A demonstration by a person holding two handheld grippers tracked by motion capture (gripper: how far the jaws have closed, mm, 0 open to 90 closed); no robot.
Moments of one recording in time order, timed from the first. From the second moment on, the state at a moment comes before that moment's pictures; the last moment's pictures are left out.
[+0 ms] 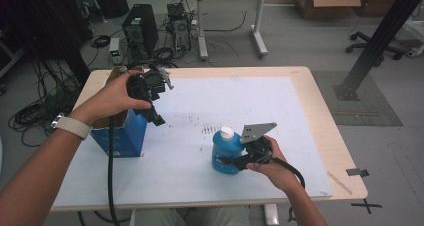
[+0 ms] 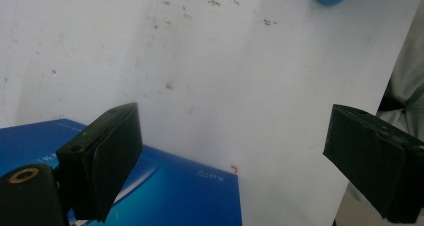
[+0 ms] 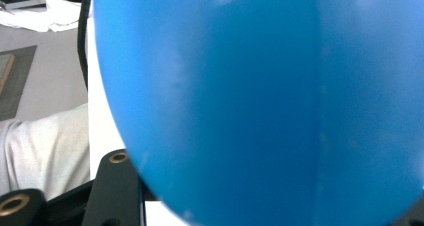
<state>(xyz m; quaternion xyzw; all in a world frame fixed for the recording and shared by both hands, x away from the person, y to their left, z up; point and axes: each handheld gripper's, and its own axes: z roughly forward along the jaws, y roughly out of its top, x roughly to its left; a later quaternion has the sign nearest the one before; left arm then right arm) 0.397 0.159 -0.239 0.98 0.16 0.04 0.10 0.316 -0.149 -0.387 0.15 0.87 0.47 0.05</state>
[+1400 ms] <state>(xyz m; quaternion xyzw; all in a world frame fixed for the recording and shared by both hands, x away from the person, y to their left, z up) 0.351 0.149 -0.192 0.98 0.12 0.04 0.13 0.316 -0.139 -0.282 0.09 0.88 0.46 0.00</state>
